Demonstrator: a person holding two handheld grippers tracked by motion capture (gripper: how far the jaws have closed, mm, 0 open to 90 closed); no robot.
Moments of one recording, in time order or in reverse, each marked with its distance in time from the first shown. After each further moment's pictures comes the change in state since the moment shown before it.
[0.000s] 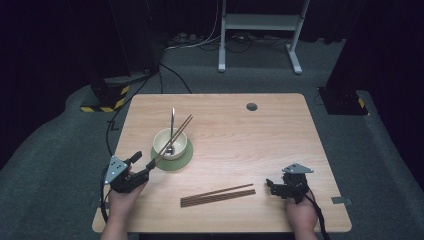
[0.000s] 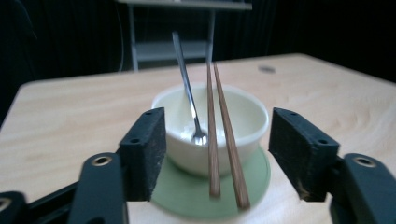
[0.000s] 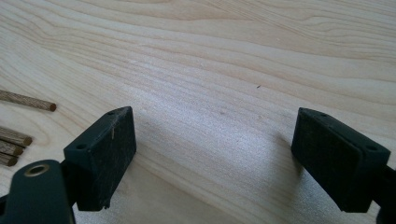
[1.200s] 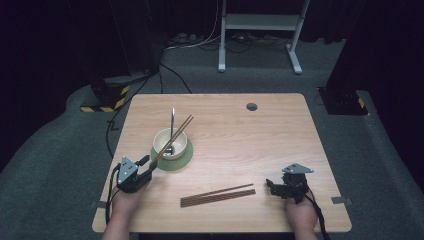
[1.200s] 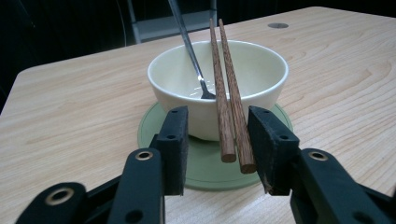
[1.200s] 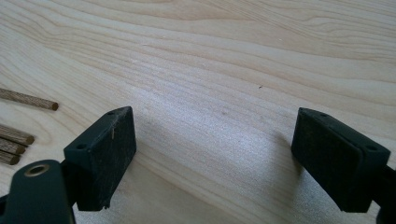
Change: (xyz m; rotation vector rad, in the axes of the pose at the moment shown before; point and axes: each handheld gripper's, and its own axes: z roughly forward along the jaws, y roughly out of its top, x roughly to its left) left arm 0.000 -0.015 0.022 0.068 0.038 0.094; right arm 0.000 0.000 0.000 0.002 0.005 -0.002
